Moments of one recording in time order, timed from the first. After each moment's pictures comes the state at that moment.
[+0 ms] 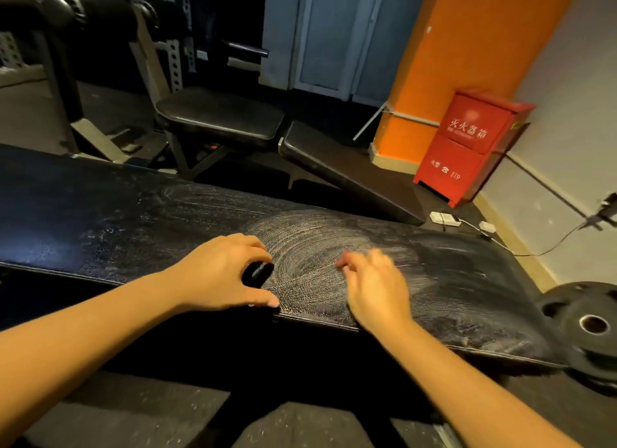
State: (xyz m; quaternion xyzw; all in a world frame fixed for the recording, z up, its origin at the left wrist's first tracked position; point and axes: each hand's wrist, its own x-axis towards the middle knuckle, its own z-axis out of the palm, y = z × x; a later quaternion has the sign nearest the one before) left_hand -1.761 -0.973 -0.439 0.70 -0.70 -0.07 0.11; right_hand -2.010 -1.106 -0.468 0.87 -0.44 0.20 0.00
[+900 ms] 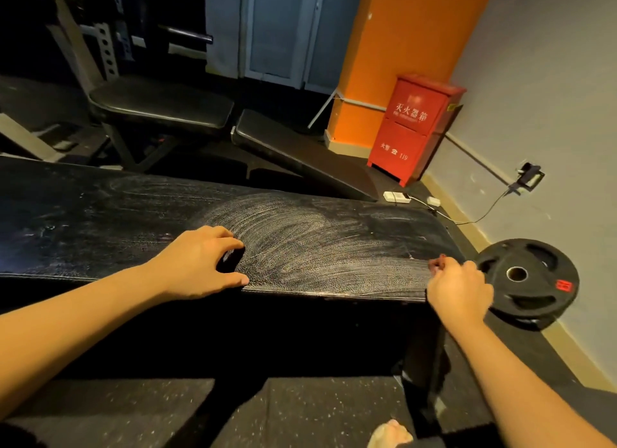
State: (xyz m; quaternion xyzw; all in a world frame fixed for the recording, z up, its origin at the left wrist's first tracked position) left_hand -1.781 -0.986 -0.453 0.71 -0.70 -0.08 0.08; right_hand -2.188 -1.143 -0.473 0.66 -0.73 0.14 0.10
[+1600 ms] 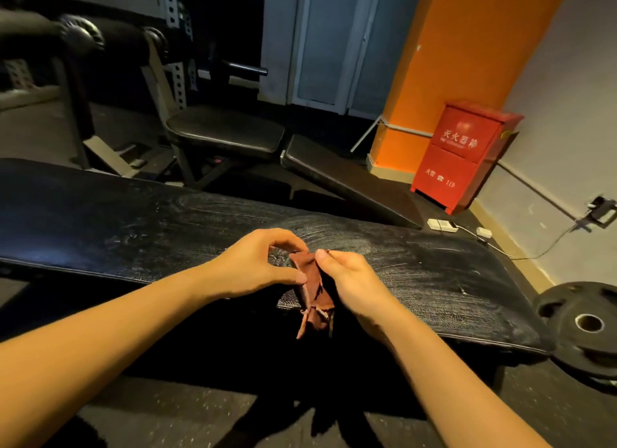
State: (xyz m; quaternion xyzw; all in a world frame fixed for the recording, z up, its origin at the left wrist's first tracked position) left_hand -1.797 -0.967 -0.408 0.62 -0.64 -0.26 0.37; right_hand -1.986 -1.044 -0.405 0.76 -0.36 0.20 -0.51
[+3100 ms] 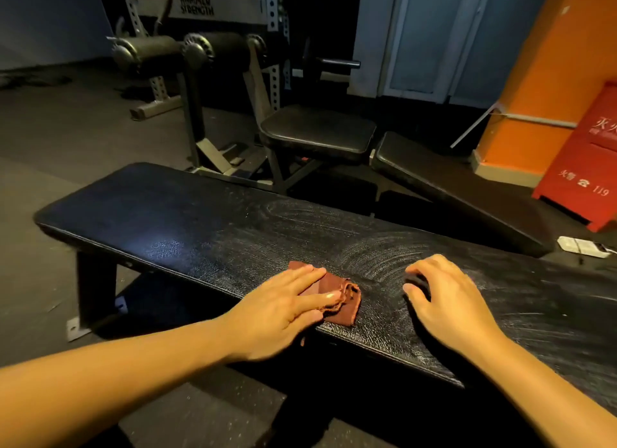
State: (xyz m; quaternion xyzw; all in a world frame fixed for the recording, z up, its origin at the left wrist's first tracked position) left_hand -1.738 -0.915 -0.473 0.70 -0.70 -0.05 0.14; right_hand -1.952 -1.119 -0.447 0.92 -0.36 0.13 -0.13
